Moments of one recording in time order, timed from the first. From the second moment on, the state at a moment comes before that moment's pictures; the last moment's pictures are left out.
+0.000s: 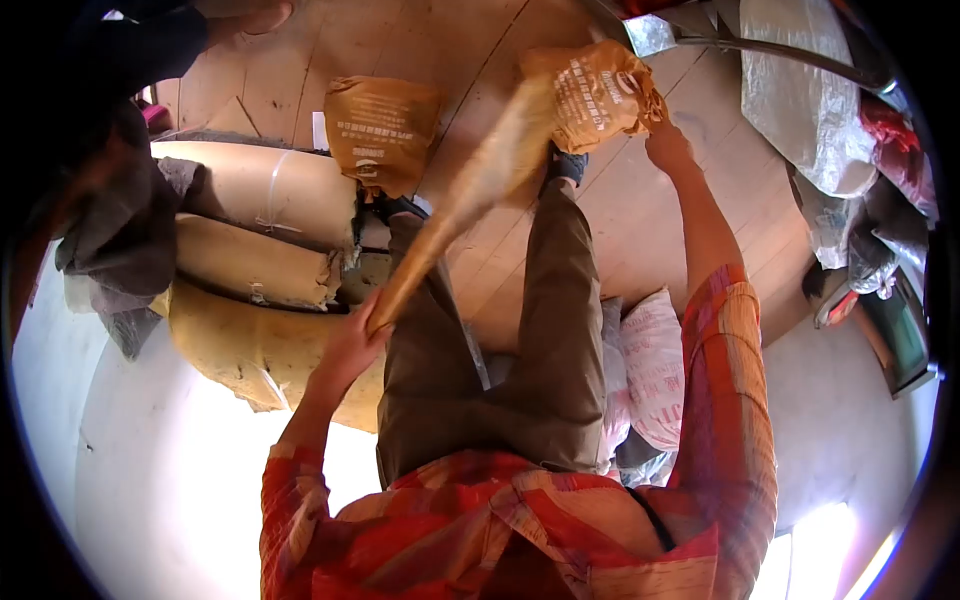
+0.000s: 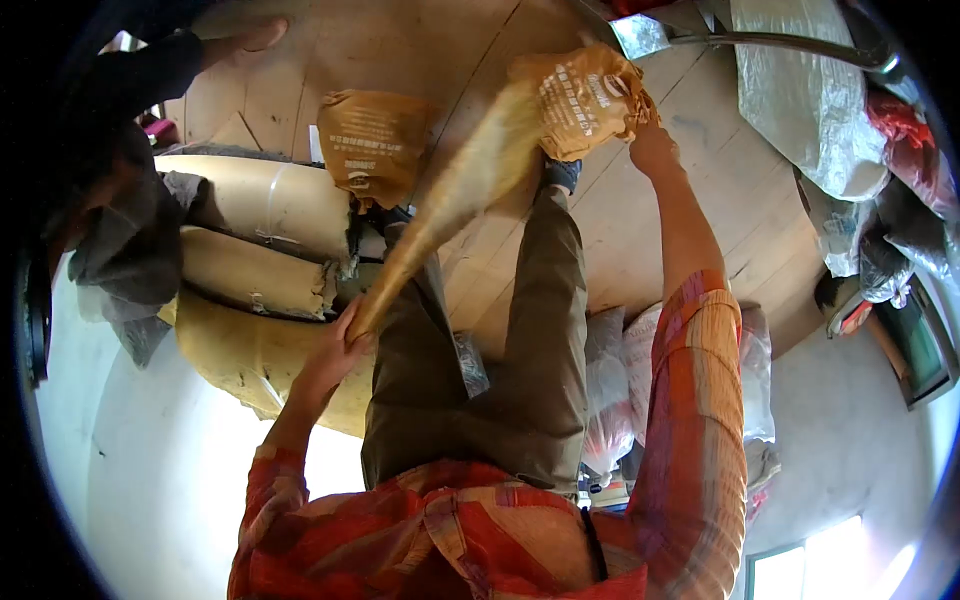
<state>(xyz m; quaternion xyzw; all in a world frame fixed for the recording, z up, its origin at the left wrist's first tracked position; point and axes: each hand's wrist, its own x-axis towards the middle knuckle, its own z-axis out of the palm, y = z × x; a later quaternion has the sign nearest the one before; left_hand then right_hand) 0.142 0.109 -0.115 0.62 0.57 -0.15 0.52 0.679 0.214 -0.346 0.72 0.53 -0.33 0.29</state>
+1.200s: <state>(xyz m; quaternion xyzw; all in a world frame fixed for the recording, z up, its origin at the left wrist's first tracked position) 0.203 0.029 -0.010 0.39 0.69 -0.23 0.57 0.552 0.178 -0.164 0.61 0.60 -0.50 0.09</state>
